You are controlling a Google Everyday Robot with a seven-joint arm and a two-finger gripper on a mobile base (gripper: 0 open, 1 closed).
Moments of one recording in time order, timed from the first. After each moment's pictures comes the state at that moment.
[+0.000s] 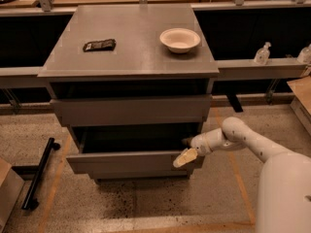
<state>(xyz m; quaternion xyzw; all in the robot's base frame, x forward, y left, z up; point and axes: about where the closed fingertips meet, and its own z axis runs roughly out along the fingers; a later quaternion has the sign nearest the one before) 0.635 -0.105 0.454 -0.42 0.77 0.41 0.25</state>
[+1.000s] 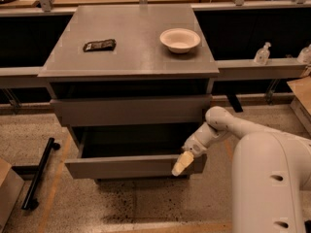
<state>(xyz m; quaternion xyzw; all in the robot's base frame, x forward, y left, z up) 0.584 -0.095 0.450 -0.48 0.79 0.38 0.07</state>
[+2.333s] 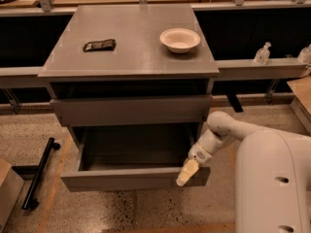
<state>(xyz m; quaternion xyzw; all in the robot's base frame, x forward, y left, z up) 0.522 -0.109 0.458 -0.45 0.79 0.41 -0.04</state>
